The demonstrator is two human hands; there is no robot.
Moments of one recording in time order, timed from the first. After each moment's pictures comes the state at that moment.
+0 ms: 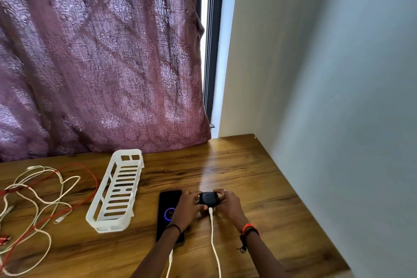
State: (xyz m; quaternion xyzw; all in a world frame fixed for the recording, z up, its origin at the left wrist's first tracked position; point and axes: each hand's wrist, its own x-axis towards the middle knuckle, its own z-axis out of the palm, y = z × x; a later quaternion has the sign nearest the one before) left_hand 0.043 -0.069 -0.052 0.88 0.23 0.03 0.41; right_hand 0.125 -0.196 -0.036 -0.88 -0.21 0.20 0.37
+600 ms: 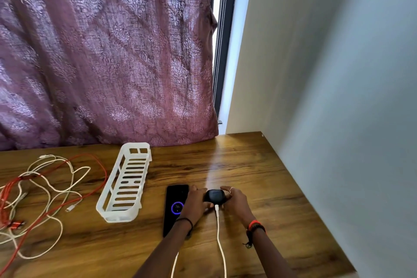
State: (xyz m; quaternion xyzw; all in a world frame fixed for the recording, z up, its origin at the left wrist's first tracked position) left_hand 0.043 -0.075 -0.055 0.90 0.23 0.04 0.36; right_hand 0.126 -0.196 -0.038 -0.89 -0.20 0.21 0.35
